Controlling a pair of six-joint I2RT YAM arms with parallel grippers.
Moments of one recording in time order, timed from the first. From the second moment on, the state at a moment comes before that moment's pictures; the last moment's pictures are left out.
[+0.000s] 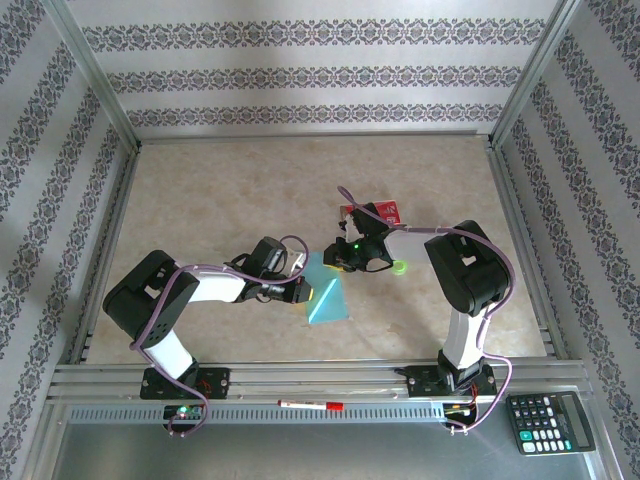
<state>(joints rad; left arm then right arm) -0.61 1.66 0.62 0.13 0.55 -0.47 0.49 1.87 0.94 -0.11 -0.60 0.71</state>
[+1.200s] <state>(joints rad) -0.61 1.67 0.65 0.09 0.55 -0.46 0.49 1.87 0.94 -0.11 -0.60 0.71</state>
